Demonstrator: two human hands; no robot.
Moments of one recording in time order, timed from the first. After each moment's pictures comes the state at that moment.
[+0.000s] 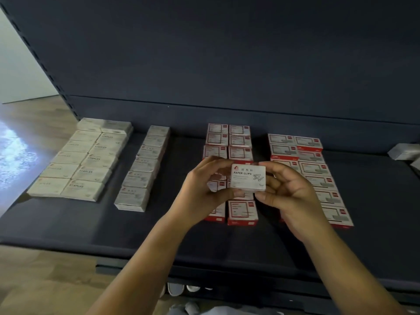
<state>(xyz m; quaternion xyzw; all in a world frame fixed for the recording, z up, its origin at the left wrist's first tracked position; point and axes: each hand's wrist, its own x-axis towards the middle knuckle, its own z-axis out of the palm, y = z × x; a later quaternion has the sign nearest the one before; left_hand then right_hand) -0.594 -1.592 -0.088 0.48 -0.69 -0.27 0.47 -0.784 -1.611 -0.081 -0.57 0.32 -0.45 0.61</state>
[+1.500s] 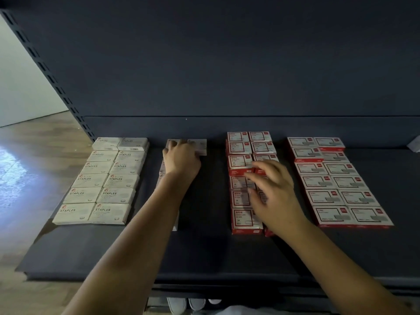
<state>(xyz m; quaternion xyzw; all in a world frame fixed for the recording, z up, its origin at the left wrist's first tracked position) -0.490 -1.696 -0.101 0.77 -0.62 -0.03 0.13 -0.703 -1.632 -0.117 -0.81 0.44 -0.38 0.00</state>
